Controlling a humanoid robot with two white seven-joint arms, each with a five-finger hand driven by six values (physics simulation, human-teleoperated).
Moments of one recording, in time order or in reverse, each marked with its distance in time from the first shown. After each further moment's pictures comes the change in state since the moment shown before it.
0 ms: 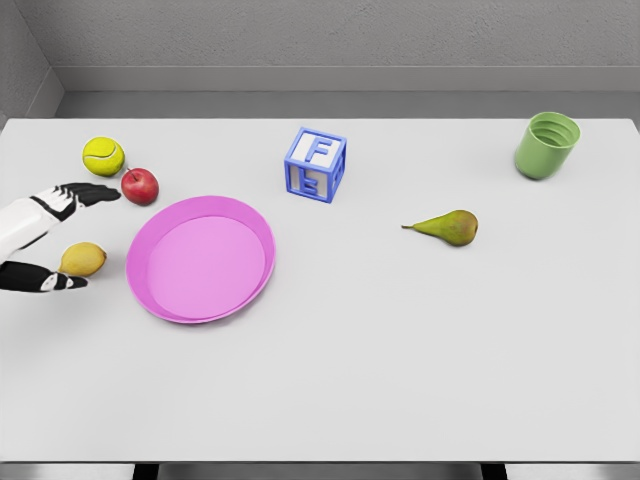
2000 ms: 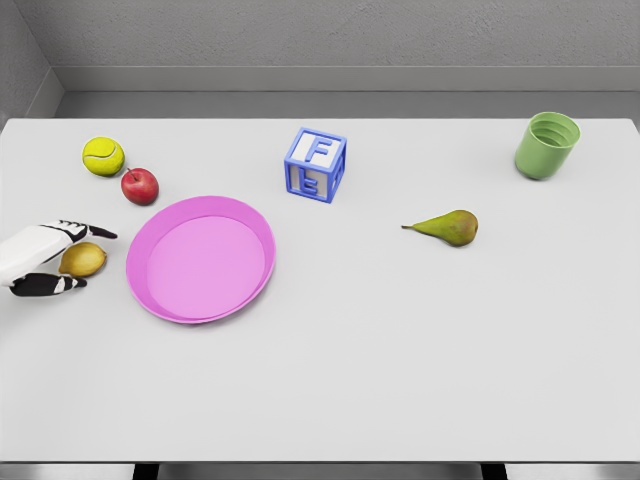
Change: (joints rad) left arm -0.179 -0.204 -0.070 0.377 -0.289 0.000 -0.067; right arm 0.000 0.000 0.001 0.000 -0.001 0.004 -0.001
